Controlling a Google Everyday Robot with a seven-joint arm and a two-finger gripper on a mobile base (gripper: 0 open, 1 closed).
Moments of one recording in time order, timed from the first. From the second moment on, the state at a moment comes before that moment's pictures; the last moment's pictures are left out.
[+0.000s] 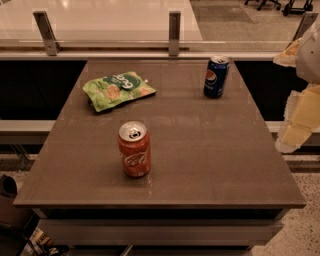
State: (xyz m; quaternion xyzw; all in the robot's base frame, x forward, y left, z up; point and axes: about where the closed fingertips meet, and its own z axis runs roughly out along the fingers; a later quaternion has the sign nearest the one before) arm 0.438 -0.212 0.991 -0.60 0.78 -0.05 0.18
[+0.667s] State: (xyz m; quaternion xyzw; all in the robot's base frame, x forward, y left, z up) arm 0.446 -0.200 0.994 -0.62 0.76 -0.05 0.20
